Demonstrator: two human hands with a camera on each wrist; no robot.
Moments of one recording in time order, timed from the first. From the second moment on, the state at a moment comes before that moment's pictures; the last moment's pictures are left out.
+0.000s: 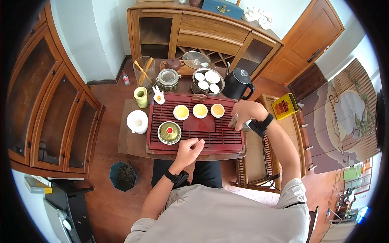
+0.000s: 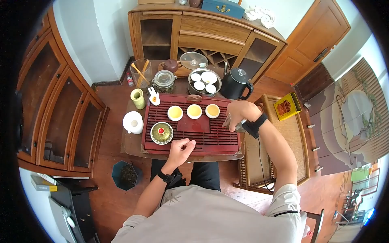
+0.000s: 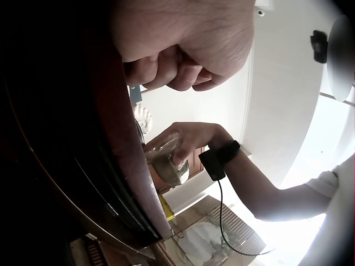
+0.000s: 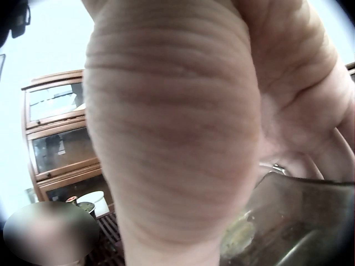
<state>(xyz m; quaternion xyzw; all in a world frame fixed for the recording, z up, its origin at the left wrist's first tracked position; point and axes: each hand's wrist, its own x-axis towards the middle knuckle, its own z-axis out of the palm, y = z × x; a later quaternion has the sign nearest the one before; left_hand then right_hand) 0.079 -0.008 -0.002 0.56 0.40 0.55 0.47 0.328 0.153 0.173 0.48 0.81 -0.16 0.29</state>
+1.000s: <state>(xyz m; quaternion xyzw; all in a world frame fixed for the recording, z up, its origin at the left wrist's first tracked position) 0.078 -0.008 -0.001 0.59 0.41 0.53 0.44 0.389 0.123 0.114 0.58 0.73 -0.18 -0.32</state>
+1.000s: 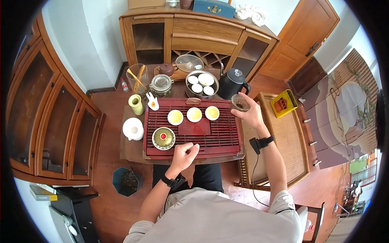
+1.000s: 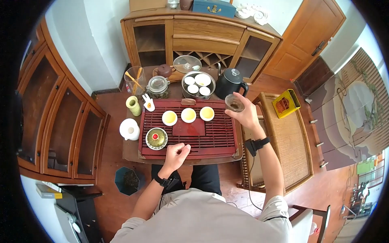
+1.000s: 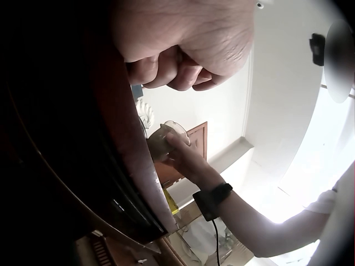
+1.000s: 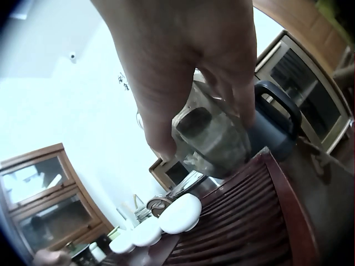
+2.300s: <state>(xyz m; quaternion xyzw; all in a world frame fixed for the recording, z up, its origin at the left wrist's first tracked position) 0.080 -0.008 0.001 0.59 0.44 0.52 0.44 0.386 0.152 0.055 0.55 0.69 -0.20 -0.42</state>
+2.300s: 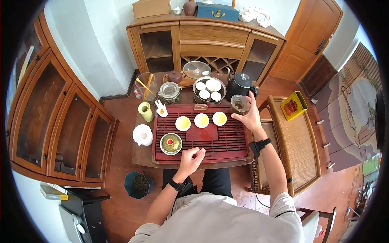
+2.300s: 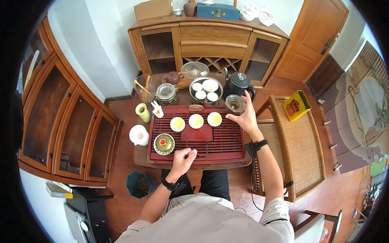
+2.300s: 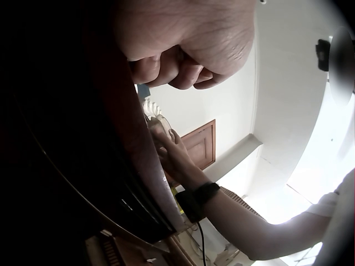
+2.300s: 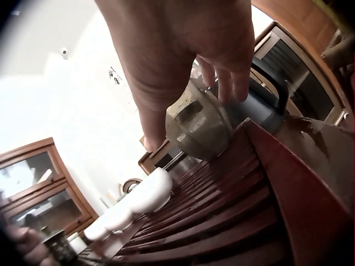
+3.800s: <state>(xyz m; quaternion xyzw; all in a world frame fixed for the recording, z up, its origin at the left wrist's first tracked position) 0.079 -0.008 0.003 0.57 0.42 0.54 0.46 0.354 0.069 0.102 0.60 0.79 -0.02 -0.15</state>
